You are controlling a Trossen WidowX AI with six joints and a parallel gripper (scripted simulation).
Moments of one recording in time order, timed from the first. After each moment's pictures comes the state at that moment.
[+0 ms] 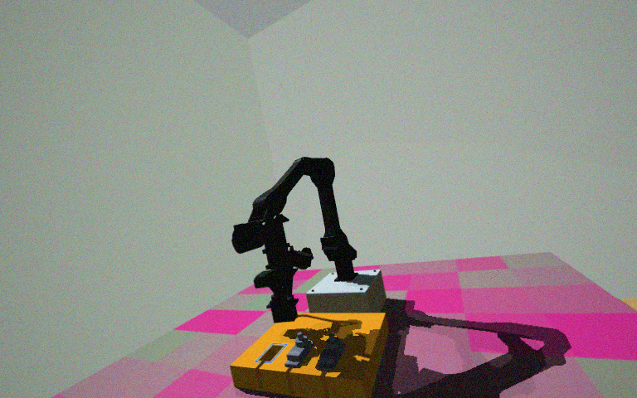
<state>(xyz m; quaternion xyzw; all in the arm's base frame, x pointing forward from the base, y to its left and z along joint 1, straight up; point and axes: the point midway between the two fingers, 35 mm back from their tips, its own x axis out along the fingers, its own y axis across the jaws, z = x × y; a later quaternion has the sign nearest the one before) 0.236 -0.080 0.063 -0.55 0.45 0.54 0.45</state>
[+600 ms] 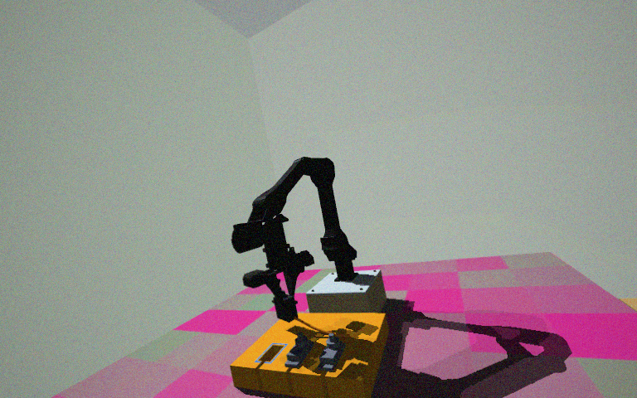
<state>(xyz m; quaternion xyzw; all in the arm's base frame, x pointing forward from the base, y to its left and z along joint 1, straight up) 0.237 -0.080 0.063 -0.39 0.59 0.38 0.59</state>
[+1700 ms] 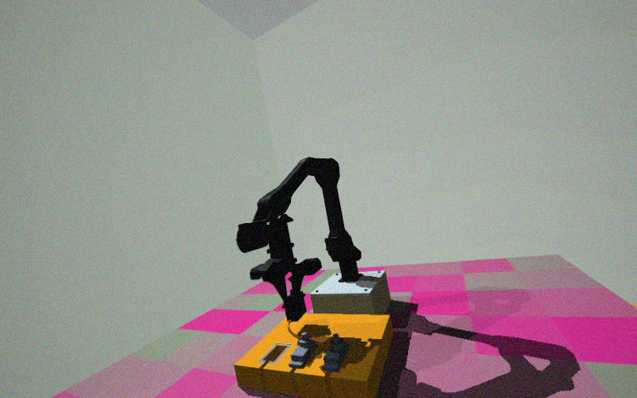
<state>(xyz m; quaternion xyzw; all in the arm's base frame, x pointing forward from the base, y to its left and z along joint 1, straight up) 0.237 -0.080 0.063 -0.03 0.70 0.02 0.71</state>
